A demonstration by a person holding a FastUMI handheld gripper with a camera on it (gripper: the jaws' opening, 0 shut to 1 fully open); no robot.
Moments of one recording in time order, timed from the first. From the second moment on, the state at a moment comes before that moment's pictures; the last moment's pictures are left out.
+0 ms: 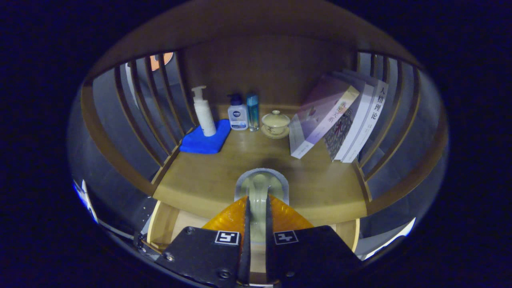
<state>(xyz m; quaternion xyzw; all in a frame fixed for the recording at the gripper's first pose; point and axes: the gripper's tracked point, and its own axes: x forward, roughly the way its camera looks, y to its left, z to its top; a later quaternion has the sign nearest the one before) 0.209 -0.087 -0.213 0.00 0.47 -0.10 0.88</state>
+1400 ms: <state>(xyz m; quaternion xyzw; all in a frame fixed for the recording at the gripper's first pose) 0.246 -0.094 -0.229 0.03 0.44 -0.10 0.89</state>
